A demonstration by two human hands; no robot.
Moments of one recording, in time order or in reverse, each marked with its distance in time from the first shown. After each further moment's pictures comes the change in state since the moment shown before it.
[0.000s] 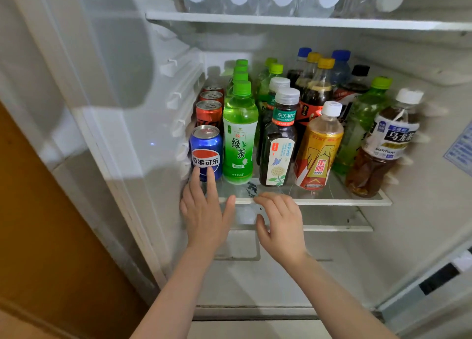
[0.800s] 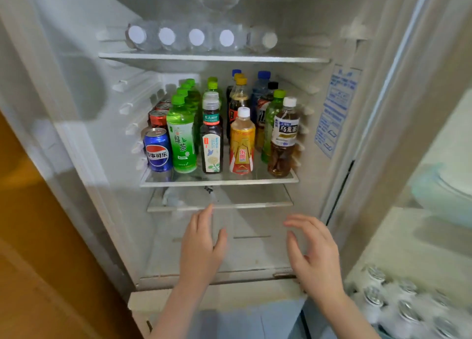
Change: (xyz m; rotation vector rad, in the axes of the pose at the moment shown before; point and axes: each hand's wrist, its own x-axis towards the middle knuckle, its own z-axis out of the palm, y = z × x) left_hand -0.150 0.108 -0.066 -0.563 -0.110 0.069; right_hand -0.125 0.015 -0.222 0.193 0.148 0.249
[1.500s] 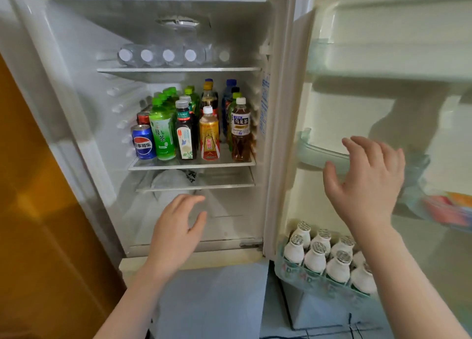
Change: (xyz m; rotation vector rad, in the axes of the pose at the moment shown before) left_hand -0.098 0.123 -0.048 0.160 -0.045 0.169; right_hand 0.007 0.008 -0.212 -0.618 0.423 -0.102
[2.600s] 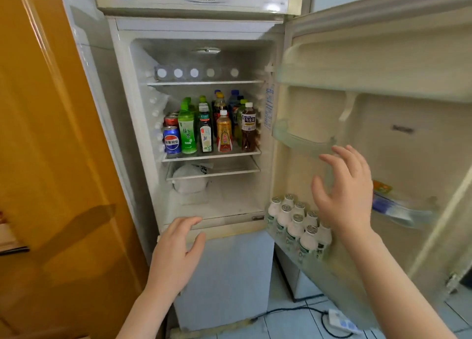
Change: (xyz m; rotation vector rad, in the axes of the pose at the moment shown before) left_hand -0.176 -0.028 -0.143 -0.110 -0.048 -0.016; right_hand -0.100 -0.119 -0.165 0.159 -0.017 0.024
